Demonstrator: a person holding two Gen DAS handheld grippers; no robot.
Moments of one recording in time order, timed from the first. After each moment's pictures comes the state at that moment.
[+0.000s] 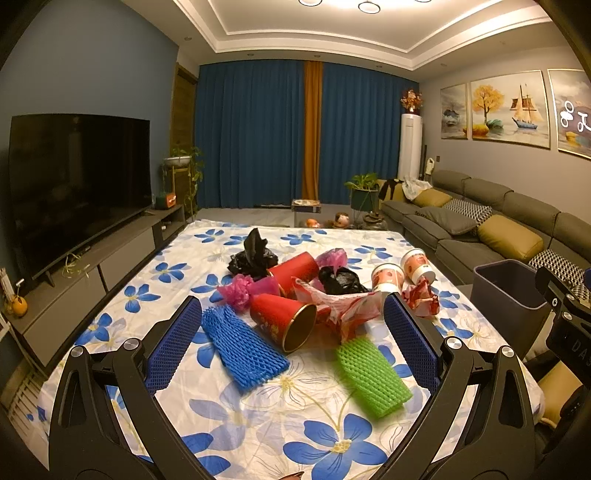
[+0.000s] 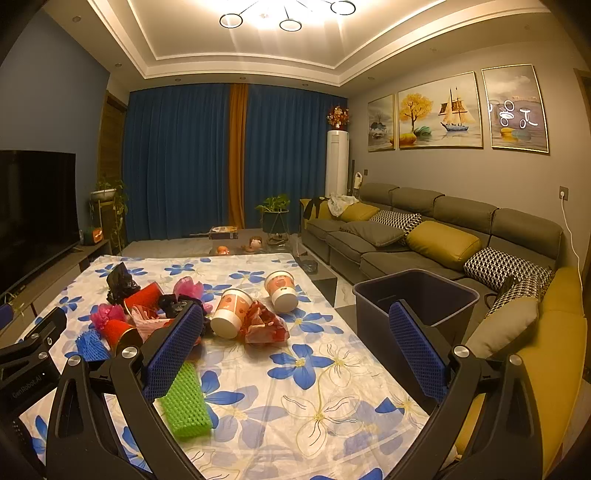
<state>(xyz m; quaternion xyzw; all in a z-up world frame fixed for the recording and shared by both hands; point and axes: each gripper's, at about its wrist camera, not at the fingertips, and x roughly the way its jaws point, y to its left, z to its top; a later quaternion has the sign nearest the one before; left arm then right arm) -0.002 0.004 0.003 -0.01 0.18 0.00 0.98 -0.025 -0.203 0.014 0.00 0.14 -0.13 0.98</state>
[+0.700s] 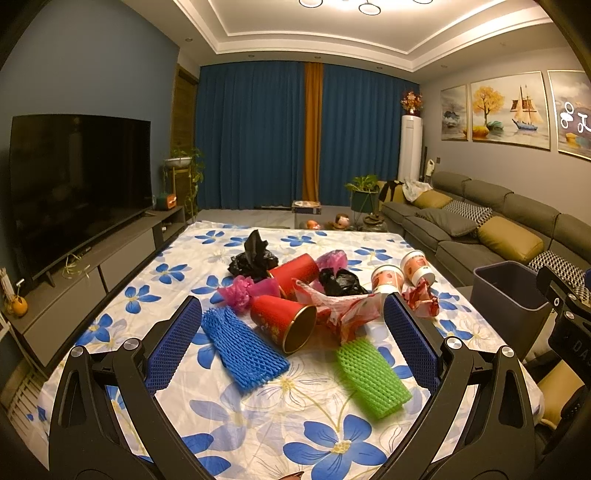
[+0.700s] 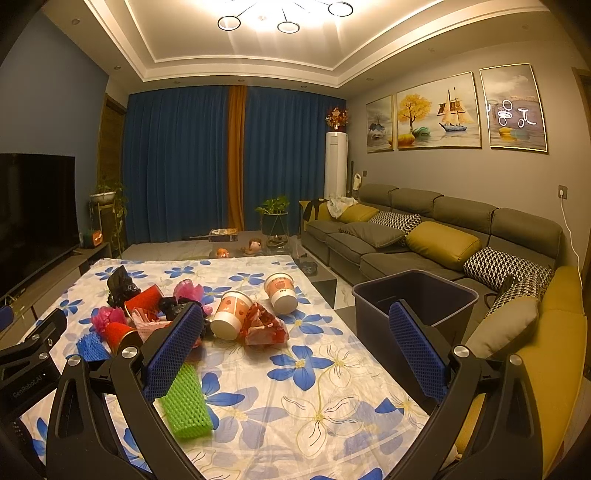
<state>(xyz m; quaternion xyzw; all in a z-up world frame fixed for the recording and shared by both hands) -0.003 0.005 0.005 -0.02 0.18 0.00 0.98 -0.027 -0.203 0.017 0.00 0.13 -0.13 0.98</state>
